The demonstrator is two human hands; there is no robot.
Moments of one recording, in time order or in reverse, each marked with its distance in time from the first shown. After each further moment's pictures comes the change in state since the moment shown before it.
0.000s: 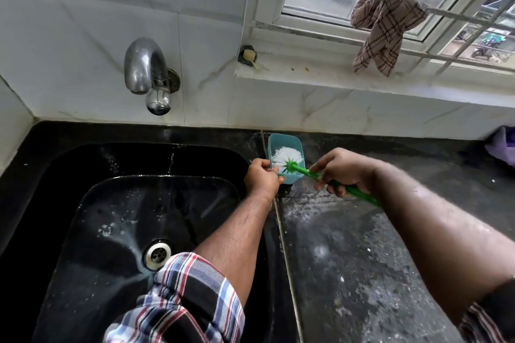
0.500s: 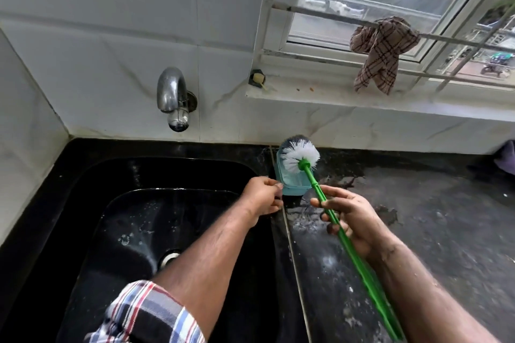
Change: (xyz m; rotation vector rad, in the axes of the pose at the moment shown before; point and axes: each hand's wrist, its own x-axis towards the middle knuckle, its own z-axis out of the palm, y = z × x) left_hand -0.051 0.043 -0.058 0.145 -0.357 -0.111; right_hand -0.046 0.045 0.063 0.999 0.044 -0.194
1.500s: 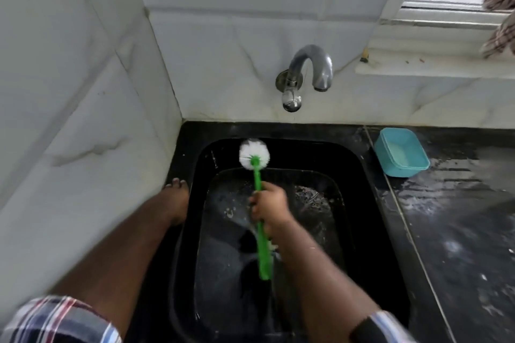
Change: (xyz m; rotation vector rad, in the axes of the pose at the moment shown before) left_hand -0.089 -0.063 -0.422 1.569 0.287 -0.151; right_hand 0.038 0.163 0.357 -0.132 -0.099 0.082
